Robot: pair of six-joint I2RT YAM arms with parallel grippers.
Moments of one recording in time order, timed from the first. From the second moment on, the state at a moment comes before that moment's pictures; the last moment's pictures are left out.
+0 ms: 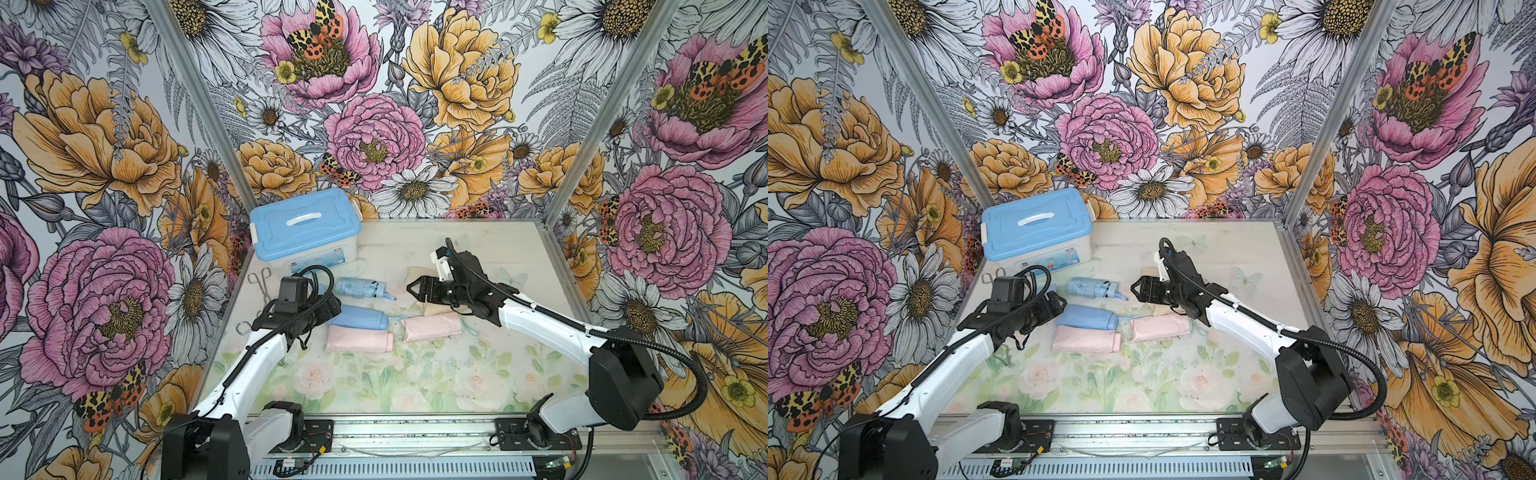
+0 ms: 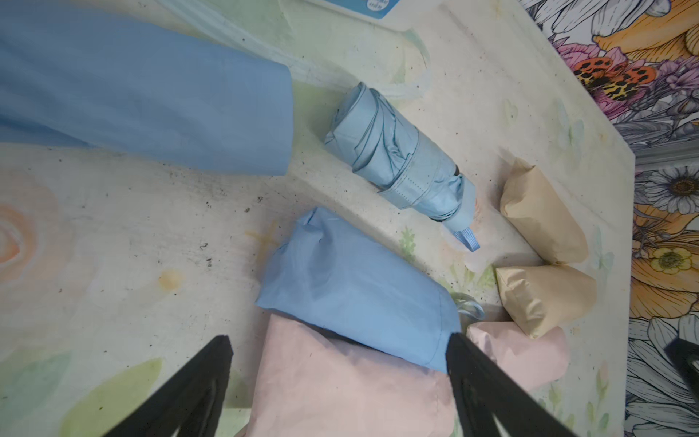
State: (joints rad) left arm -0.12 1.08 0.66 -0.52 0.16 -0.62; right arm 0.63 1.48 1.00 -0.19 -0.29 0.65
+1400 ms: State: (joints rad) left arm -0.02 1.37 0.44 0.04 0.33 -0.77; right arm 0.75 1.73 0.89 0.16 -0.30 0.94
